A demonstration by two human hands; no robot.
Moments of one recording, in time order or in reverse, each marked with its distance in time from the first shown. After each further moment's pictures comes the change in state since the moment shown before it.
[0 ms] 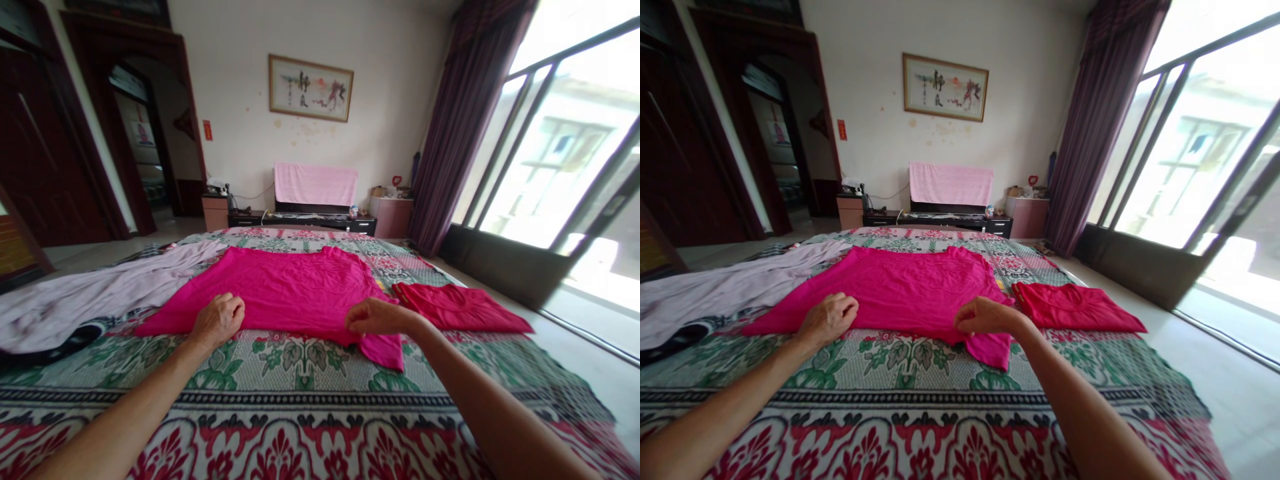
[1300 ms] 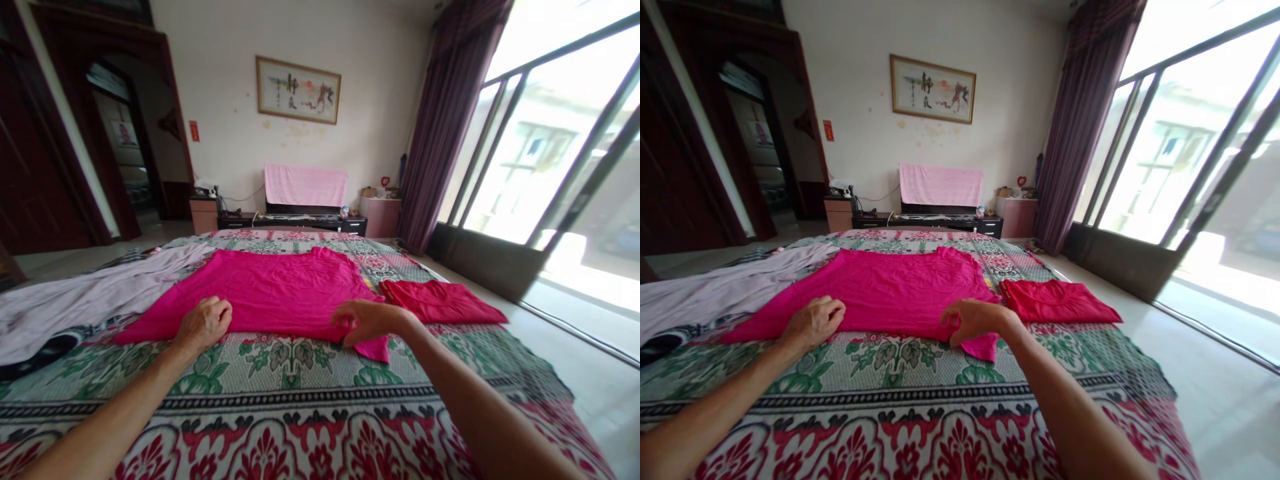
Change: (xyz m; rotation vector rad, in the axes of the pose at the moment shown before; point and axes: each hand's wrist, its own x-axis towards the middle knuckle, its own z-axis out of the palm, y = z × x) left_hand 0.000 0.001 -0.001 -0.030 0.004 -0.006; right_hand -0.019 -0.026 -0.007 -0.350 0.002 0.028
